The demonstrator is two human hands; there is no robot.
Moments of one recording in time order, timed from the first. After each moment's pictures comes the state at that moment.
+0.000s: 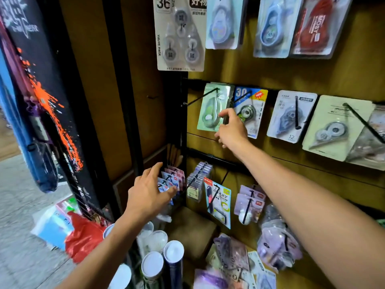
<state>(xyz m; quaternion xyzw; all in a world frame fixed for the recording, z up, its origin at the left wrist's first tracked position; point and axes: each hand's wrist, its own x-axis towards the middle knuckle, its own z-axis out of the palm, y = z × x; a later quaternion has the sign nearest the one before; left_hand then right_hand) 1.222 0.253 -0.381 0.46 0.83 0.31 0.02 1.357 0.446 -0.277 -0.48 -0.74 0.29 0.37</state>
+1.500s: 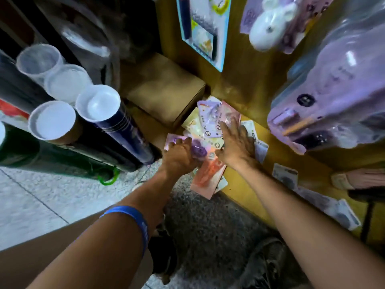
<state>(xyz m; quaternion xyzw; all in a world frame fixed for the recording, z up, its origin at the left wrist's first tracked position) 1.381 0.334 -0.803 0.47 0.82 0.06 0.31 1.520 0.440 -0.795 -0.49 -0.86 0.11 -0.12</state>
